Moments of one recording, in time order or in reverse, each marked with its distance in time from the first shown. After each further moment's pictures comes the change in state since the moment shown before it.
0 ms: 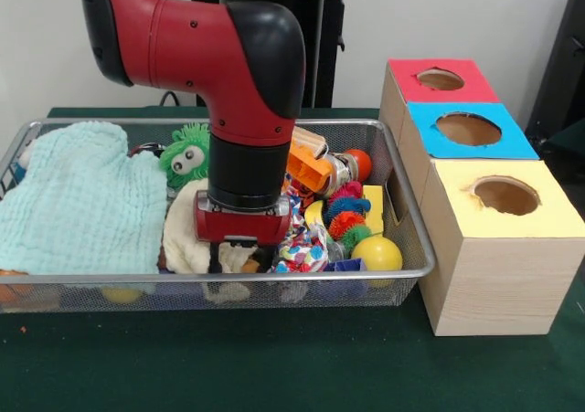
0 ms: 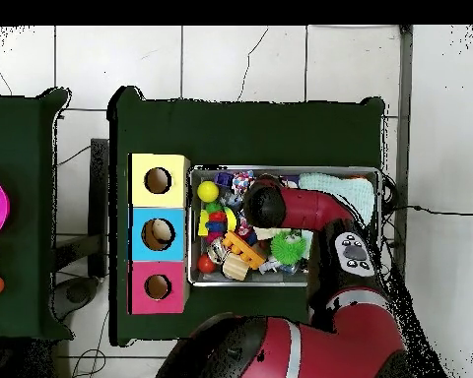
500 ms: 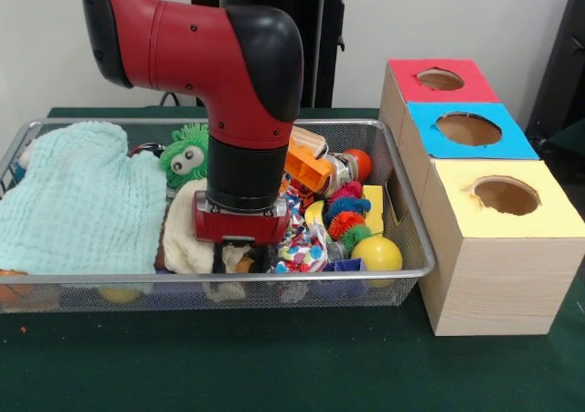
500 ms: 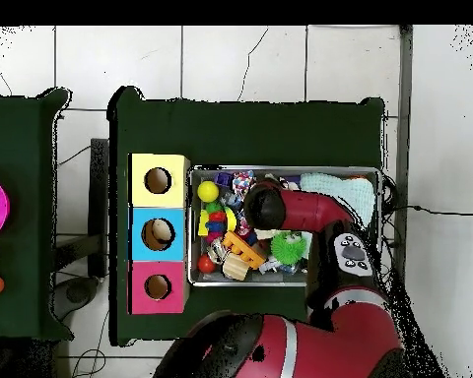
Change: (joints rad) arm 0.008 0.013 -0.016 0.000 0.000 -0.001 0.000
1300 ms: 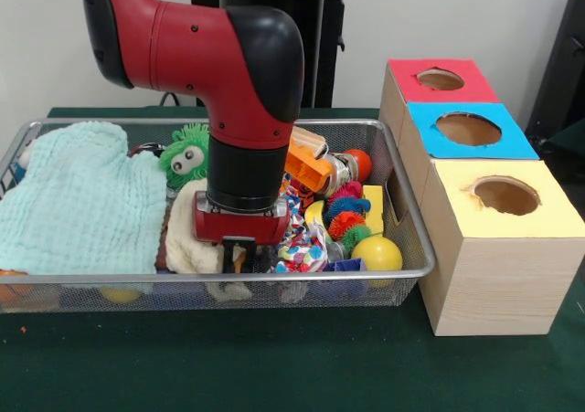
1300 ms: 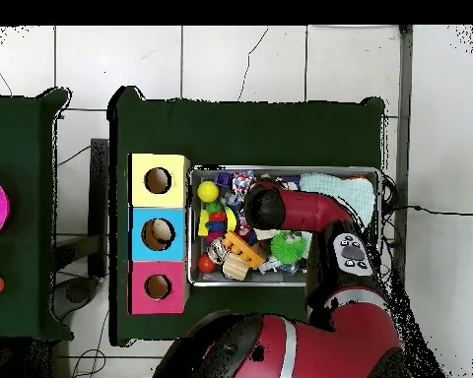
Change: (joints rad) arm 0.001 -0.004 0.000 0.000 0.000 0.001 0.000
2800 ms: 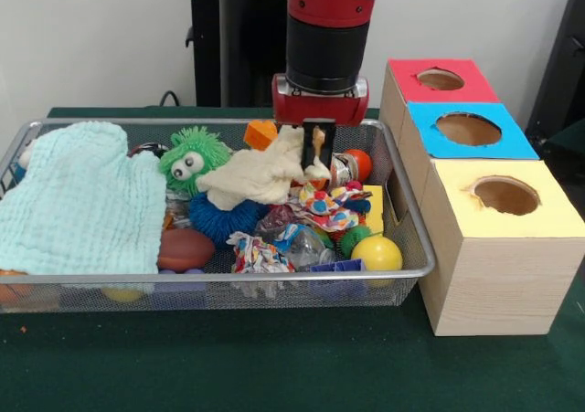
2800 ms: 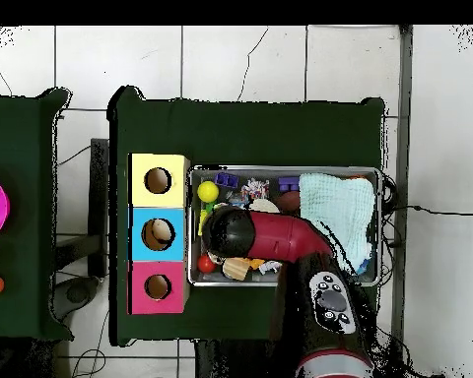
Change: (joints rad) arm 0.099 -0.295 -0.004 0.314 0.161 0.201 0.000
